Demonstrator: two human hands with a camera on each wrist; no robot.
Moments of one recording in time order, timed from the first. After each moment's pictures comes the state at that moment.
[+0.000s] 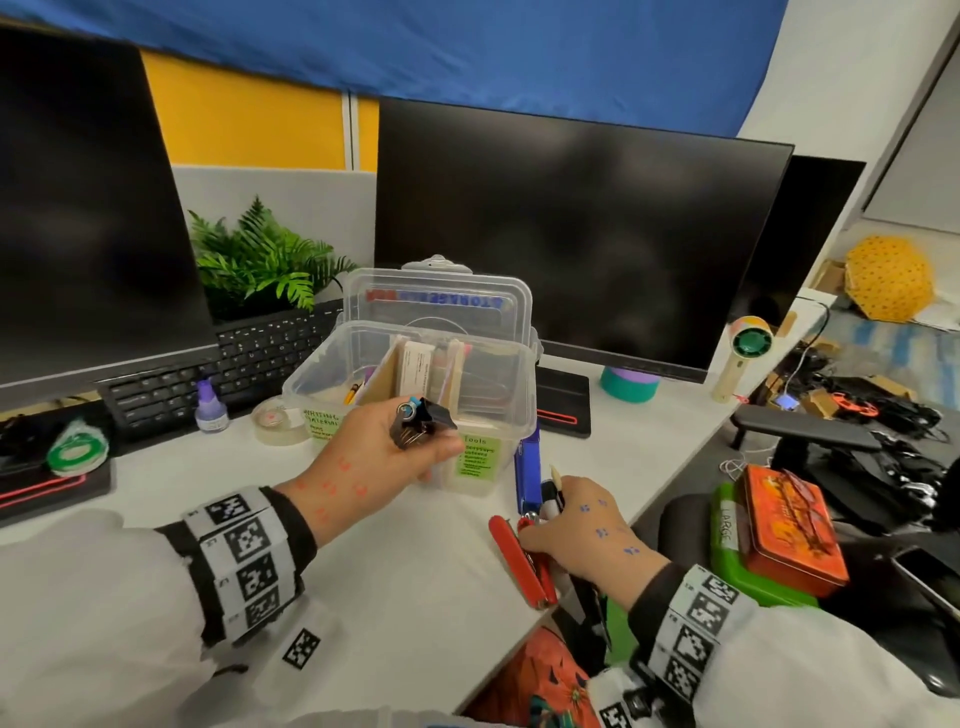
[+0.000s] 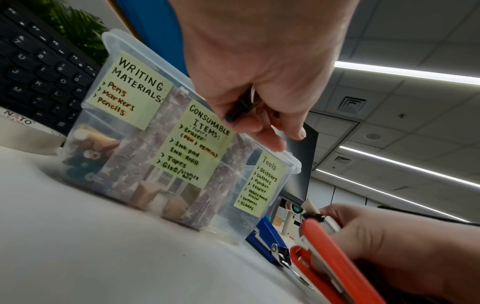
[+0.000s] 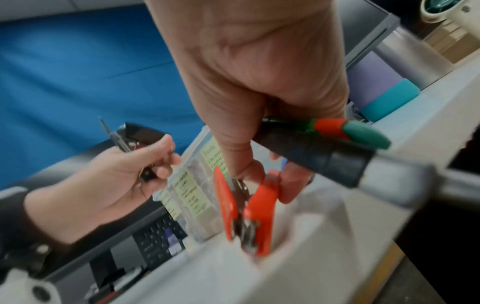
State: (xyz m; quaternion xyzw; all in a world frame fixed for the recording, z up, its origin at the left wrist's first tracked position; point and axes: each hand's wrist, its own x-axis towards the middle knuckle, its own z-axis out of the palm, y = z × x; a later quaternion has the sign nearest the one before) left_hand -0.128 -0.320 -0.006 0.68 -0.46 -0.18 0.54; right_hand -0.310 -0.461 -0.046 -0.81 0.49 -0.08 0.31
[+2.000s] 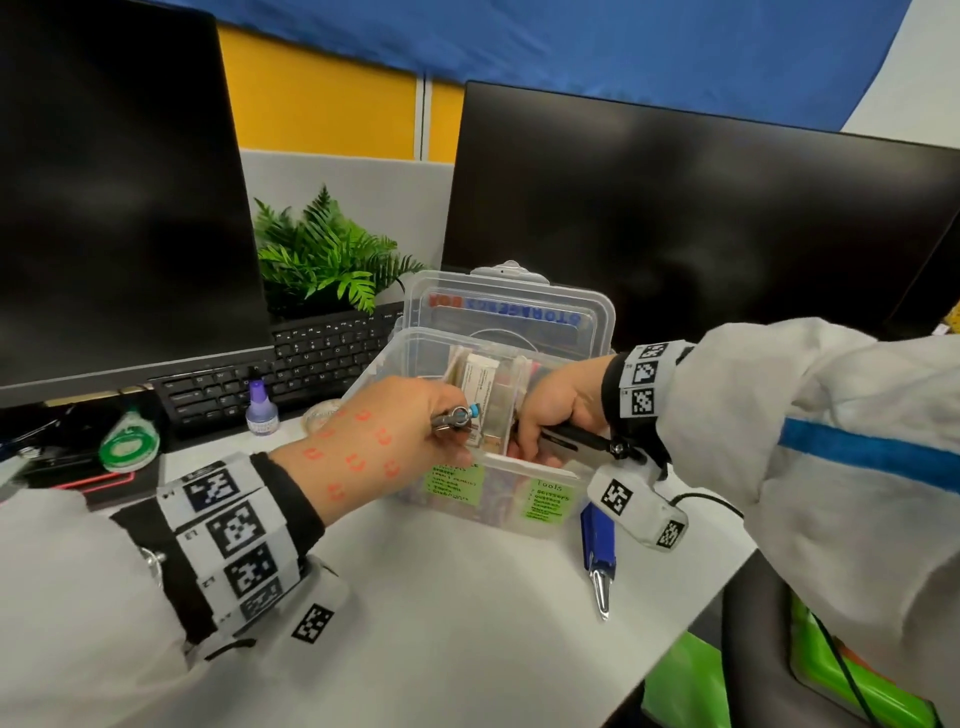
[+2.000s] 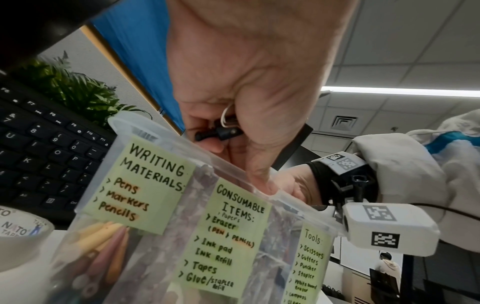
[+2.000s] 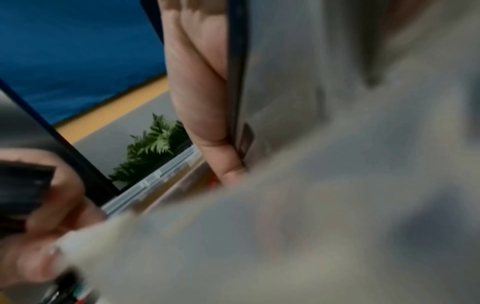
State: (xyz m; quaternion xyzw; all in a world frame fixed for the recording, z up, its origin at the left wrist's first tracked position) left_hand -0.068 -0.323 0.039 0.81 -0.53 -0.06 0.25; right_hand -0.133 -0.528 0.043 -0.76 0.39 0.35 0.39
